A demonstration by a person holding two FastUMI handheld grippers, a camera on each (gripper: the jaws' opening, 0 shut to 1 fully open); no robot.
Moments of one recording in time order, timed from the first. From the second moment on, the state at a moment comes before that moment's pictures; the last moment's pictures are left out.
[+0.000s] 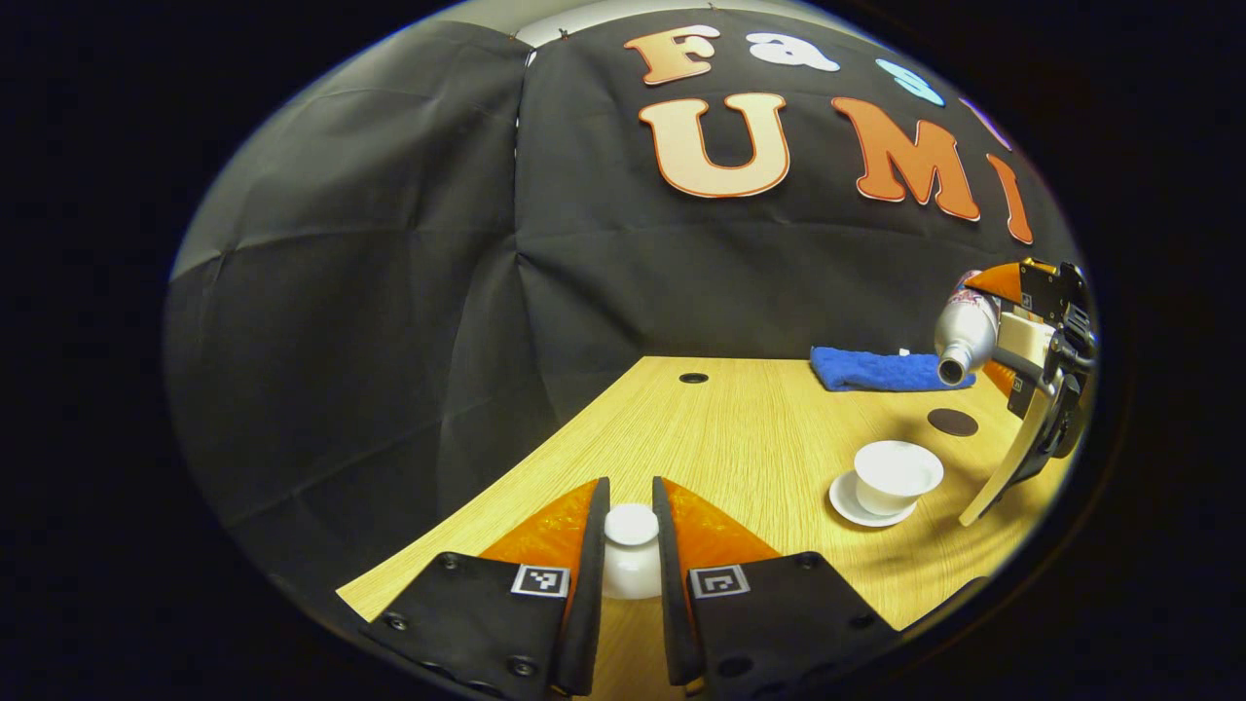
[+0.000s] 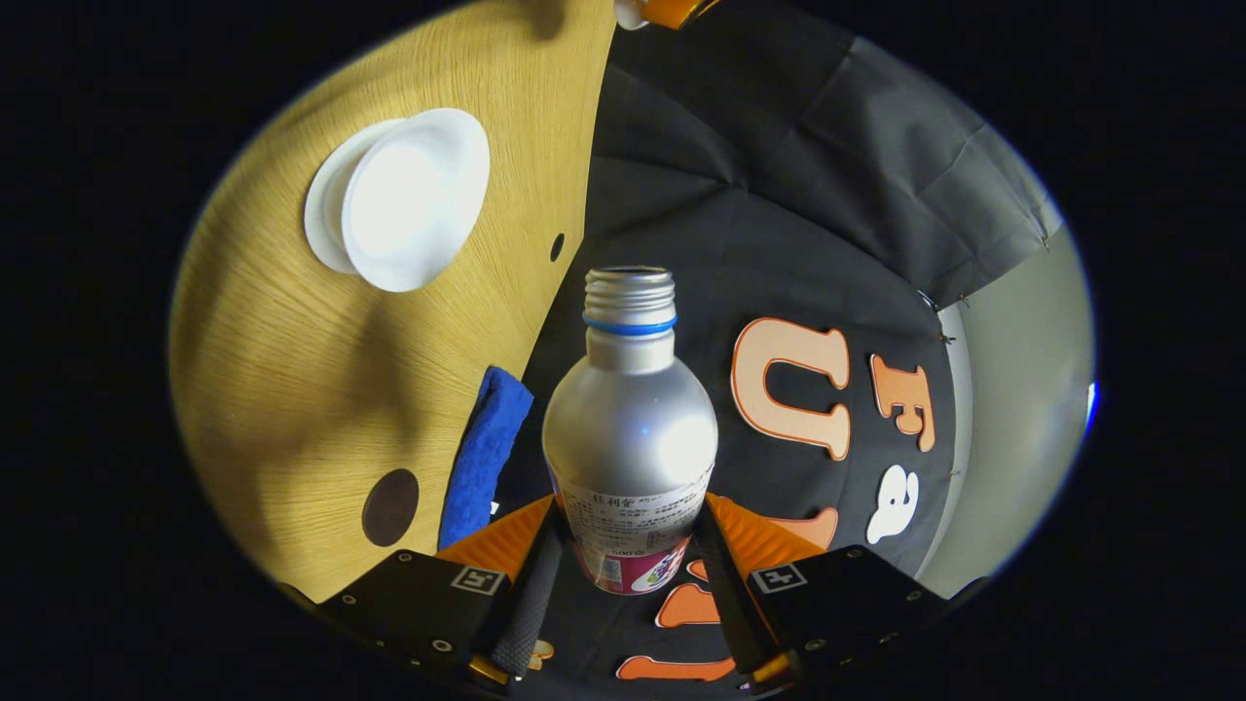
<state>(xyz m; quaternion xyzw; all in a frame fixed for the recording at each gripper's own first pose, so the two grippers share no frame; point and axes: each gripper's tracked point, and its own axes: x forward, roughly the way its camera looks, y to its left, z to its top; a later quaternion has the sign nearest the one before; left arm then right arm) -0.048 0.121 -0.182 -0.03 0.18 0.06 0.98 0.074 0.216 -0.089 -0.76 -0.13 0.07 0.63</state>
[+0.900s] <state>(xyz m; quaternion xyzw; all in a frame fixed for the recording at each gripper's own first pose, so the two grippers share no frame) -0.047 0.120 -0.179 -0.03 0.18 0.06 0.98 0.075 0.218 -0.088 -0.78 -0.15 0.07 0.60</state>
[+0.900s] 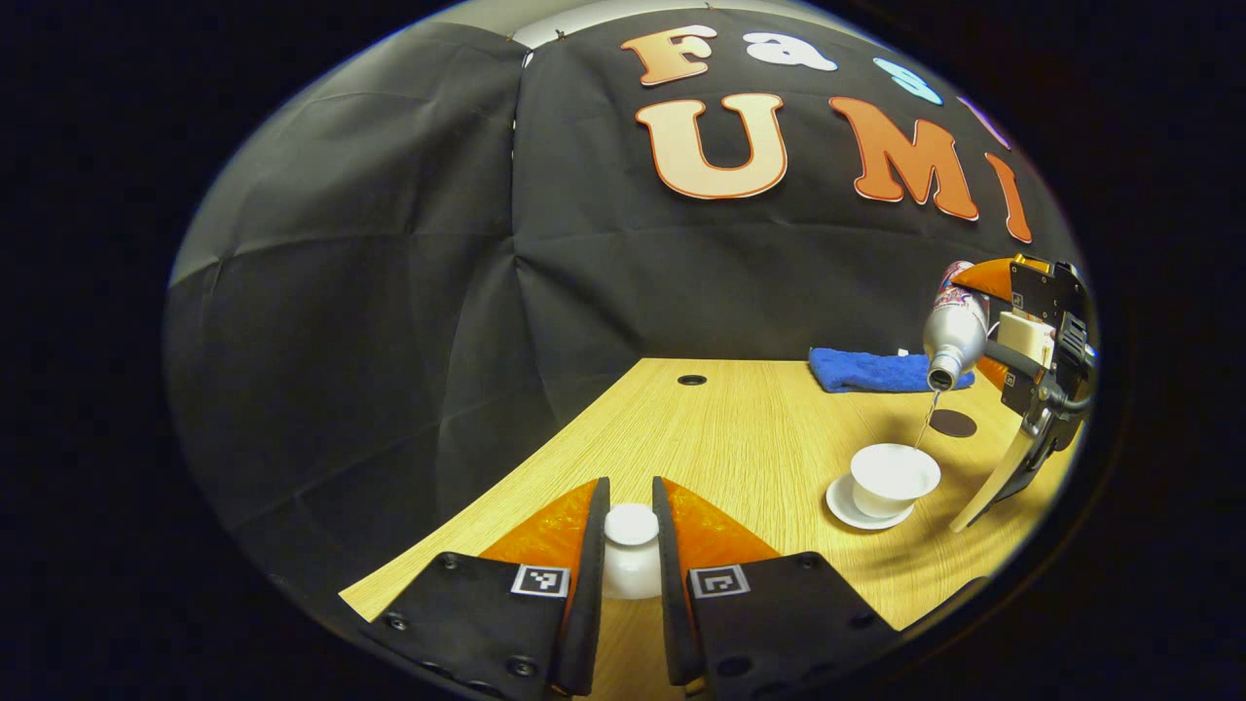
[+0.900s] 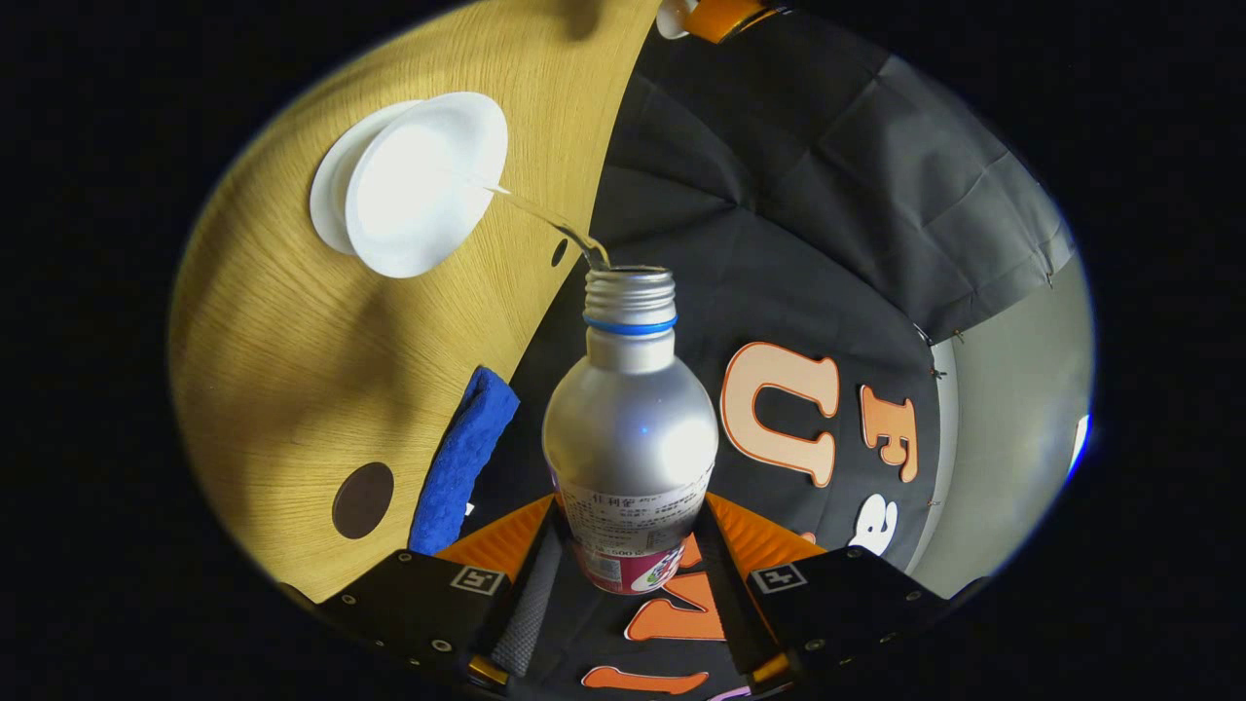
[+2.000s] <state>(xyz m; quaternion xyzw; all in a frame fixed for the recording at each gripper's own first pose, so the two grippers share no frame) -0.048 0.116 -0.176 -0.02 0.18 0.05 0.98 0.067 0.234 -0.093 -0.82 -0.20 0.09 0.53</state>
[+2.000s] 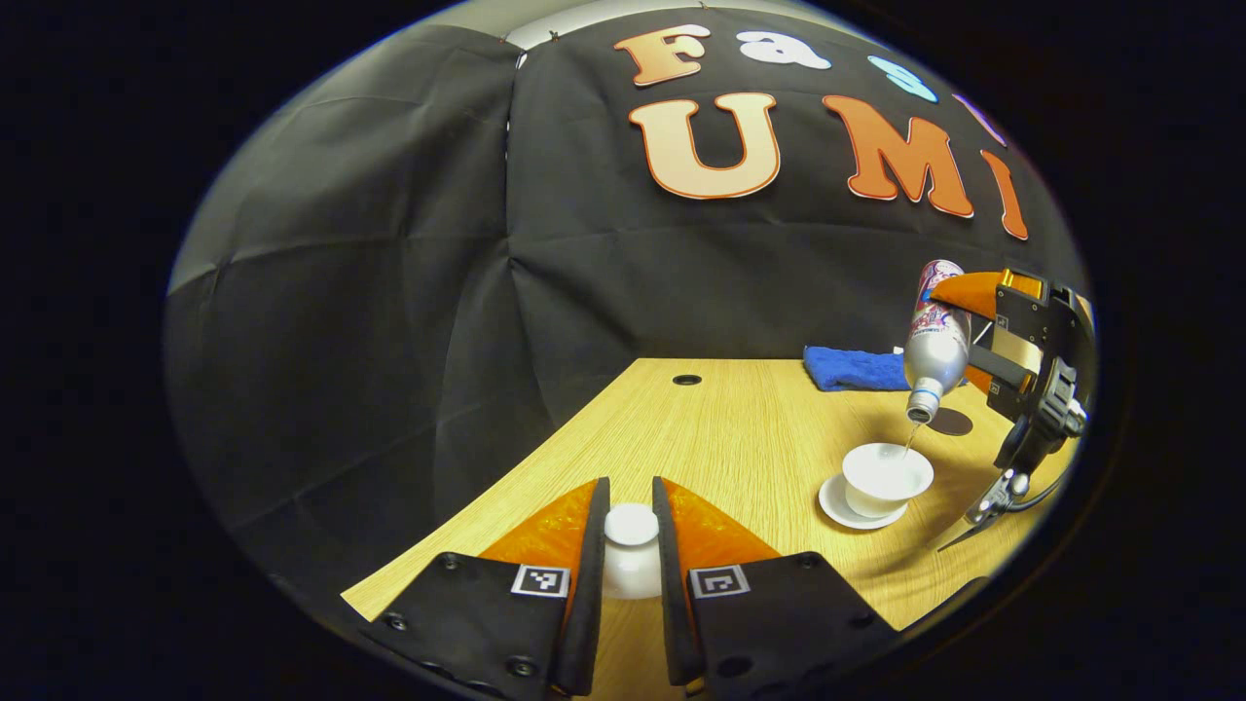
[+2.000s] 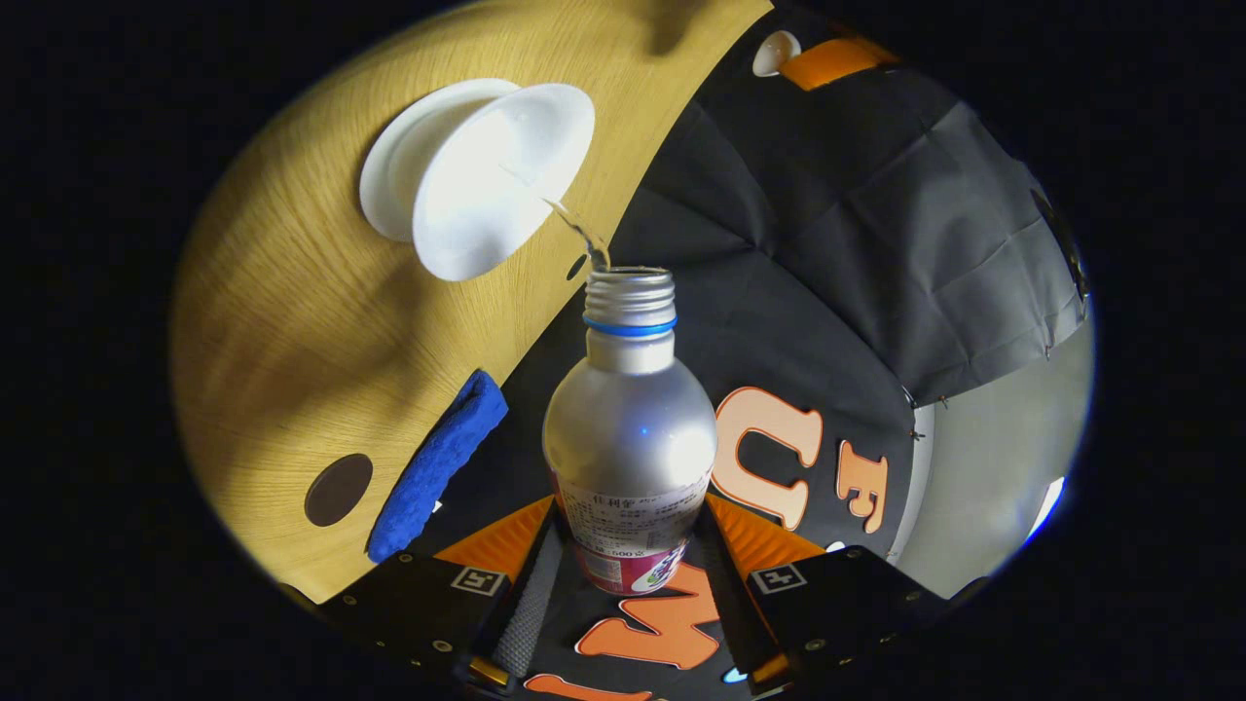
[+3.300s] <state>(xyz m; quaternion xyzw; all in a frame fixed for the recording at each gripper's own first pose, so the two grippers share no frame) -0.034 0.105 -0.155 -0.02 0.14 0.03 0.99 0.069 0.224 -0.136 -0.75 -0.13 0.16 0.63</state>
